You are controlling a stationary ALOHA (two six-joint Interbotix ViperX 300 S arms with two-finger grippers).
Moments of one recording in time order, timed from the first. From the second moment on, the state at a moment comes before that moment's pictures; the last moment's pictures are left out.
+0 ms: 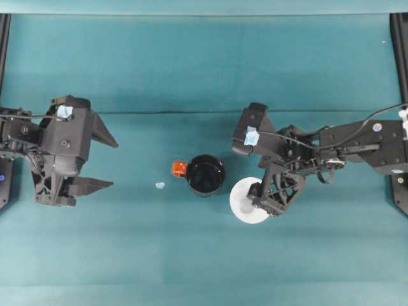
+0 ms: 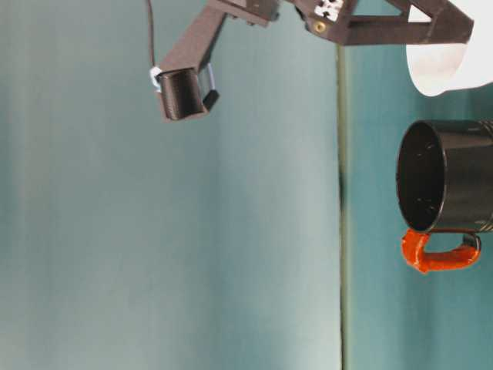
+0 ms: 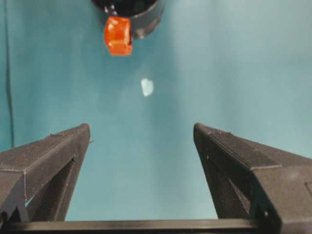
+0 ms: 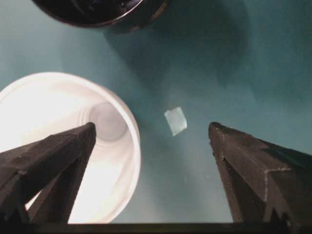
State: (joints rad) left arm -0.02 -0.52 0.77 0.02 0.60 0.07; right arm 0.00 -0.03 0.69 0.08 0.46 0.40
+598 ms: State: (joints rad) left arm -0.02 -0.52 0.77 0.02 0.60 0.07; right arm -0.01 -0.03 0.69 0.08 0.46 0.40
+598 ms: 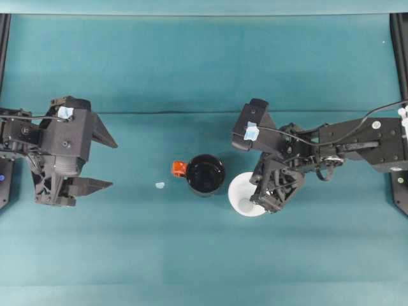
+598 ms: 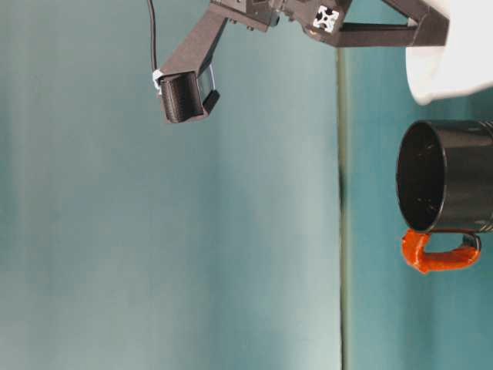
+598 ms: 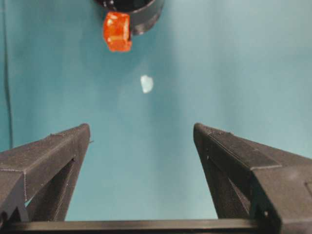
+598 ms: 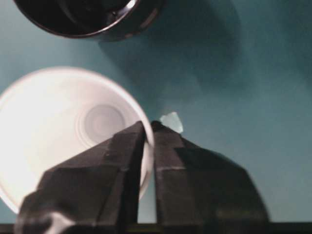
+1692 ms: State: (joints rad) left arm -0.02 -0.51 0.78 0.02 0.59 0.03; right arm -0.07 -0.12 0.30 0.03 0.87 0.40
